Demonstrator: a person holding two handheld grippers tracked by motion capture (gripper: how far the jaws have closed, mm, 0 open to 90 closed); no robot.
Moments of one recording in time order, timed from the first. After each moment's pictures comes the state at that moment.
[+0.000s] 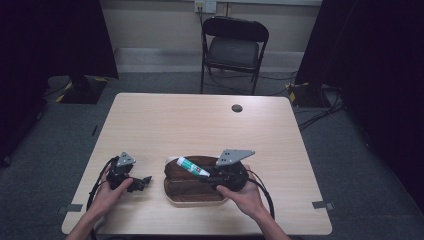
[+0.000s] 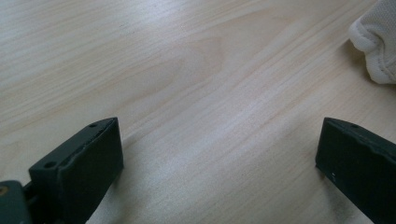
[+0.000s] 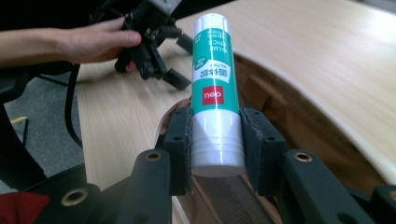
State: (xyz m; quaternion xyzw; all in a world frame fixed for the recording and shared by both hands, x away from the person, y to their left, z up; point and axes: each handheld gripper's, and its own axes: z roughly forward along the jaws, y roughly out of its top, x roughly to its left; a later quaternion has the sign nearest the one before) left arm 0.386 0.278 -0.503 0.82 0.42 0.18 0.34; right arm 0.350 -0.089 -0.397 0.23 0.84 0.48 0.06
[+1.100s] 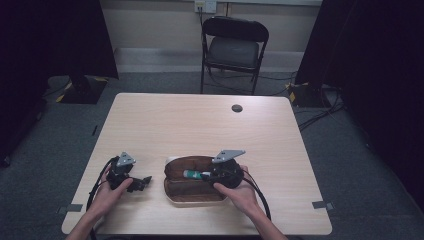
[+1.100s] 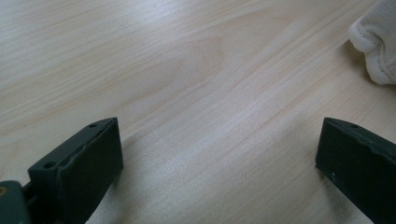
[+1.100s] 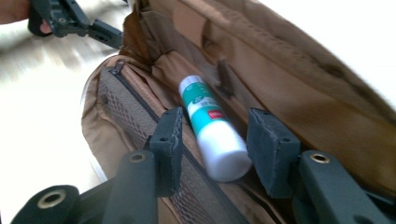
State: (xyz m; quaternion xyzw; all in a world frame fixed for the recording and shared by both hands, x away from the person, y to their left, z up) left arm 0.386 0.278 -0.503 0.82 0.42 0.18 0.34; right arm 0.375 -0.086 -0.439 0.31 0.85 0.41 0.09
